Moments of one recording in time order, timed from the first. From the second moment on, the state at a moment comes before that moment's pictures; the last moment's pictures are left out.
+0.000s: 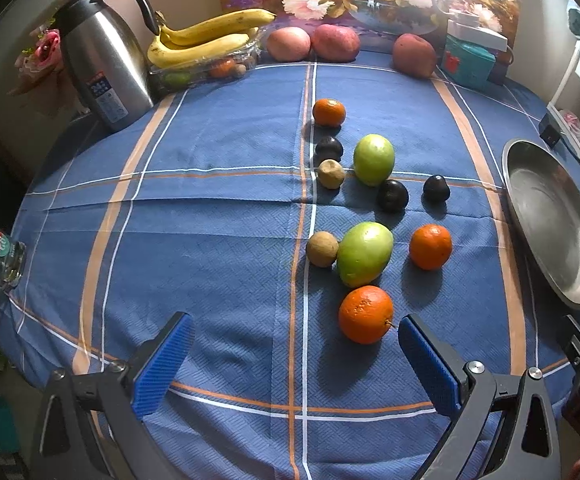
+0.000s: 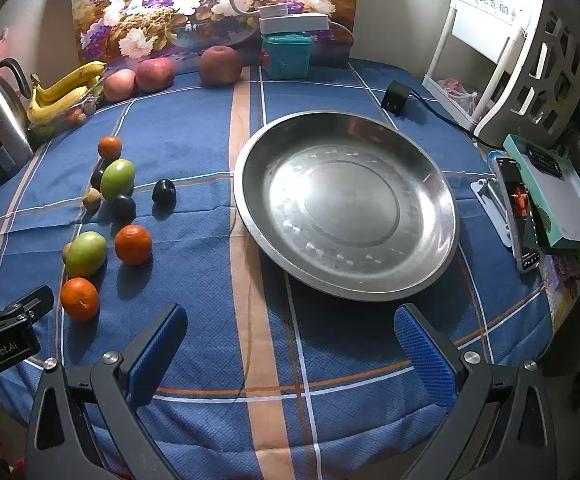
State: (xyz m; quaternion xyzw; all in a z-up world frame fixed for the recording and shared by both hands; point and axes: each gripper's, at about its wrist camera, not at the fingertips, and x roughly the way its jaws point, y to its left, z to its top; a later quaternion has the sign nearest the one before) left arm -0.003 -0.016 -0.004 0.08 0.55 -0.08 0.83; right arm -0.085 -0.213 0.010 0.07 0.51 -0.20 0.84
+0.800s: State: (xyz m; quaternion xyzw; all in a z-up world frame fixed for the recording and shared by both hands) left arm -0.004 -0.017 -0.003 0.09 0.55 -0.08 0.83; right arm -0.085 -0.208 0.014 0.06 0.50 -0.19 0.84
